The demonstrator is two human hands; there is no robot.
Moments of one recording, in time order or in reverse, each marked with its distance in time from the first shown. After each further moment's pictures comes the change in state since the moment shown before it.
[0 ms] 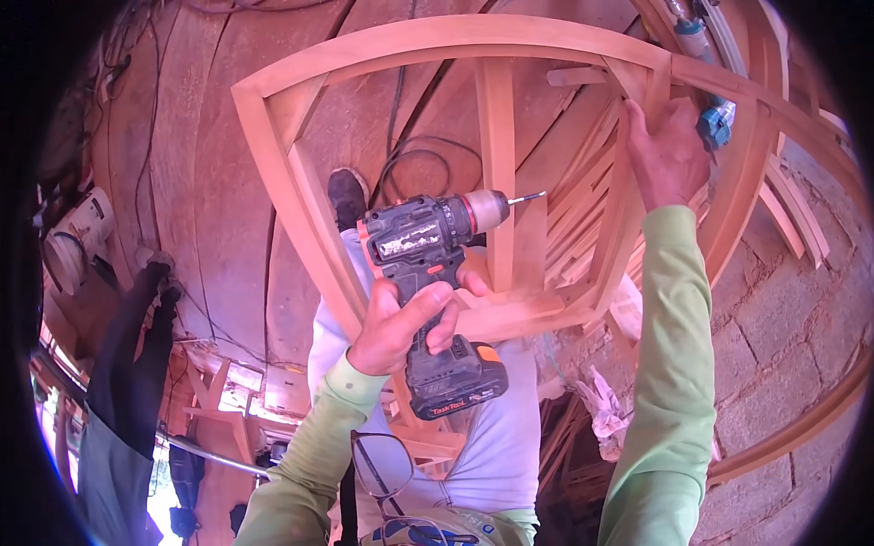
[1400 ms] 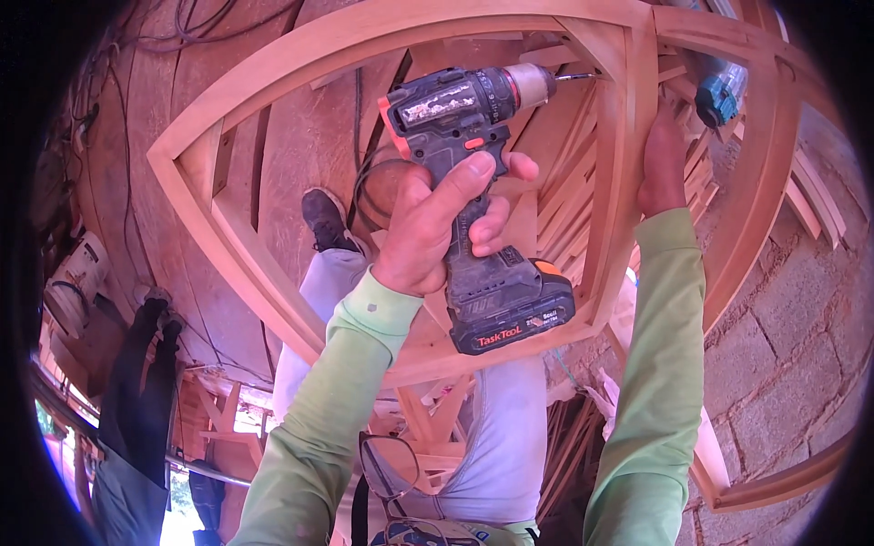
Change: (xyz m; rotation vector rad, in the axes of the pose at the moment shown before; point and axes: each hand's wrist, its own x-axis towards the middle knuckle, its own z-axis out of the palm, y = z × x) left_hand 0.157 -0.016 0.033 -0.164 -0.197 0.094; right_hand 0.002 0.048 0.066 1.211 -0.292 0.625
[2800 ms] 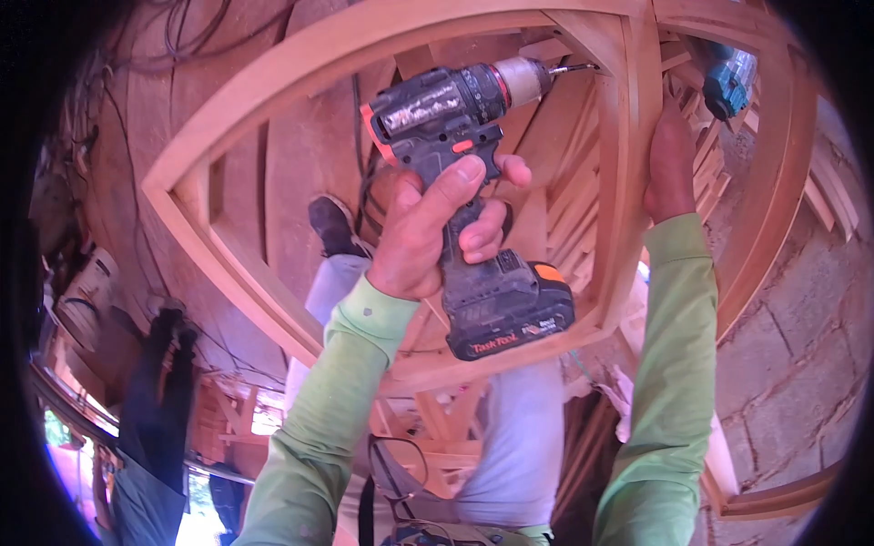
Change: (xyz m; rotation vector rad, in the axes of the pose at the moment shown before) left_hand 0.009 0.007 -0.005 0.087 -0.020 -0.046; right_hand -0.006 0.001 0.001 0.076 0.032 0.020
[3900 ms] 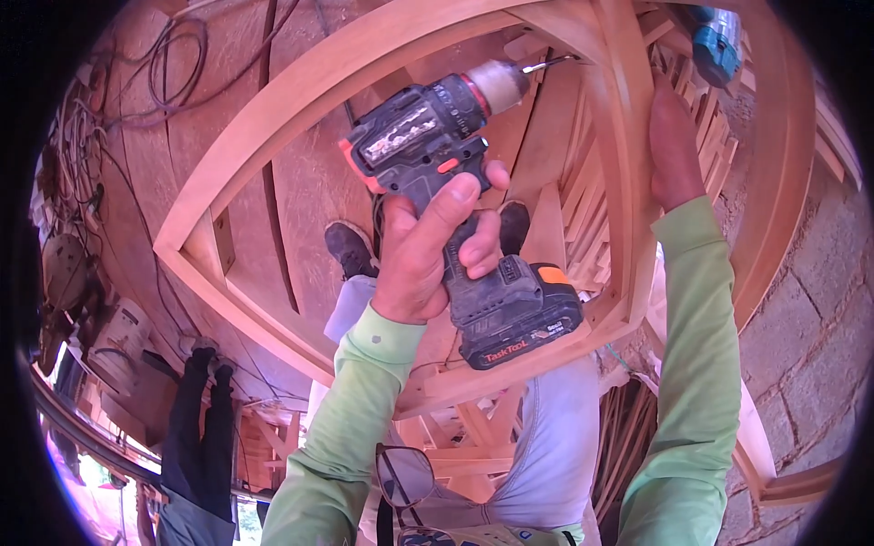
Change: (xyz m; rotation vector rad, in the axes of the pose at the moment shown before) left_hand 0.004 0.007 -0.001 -0.018 0.082 -0.020; right_hand 0.006 0.004 -0.006 -0.073 -0.031 -0.036
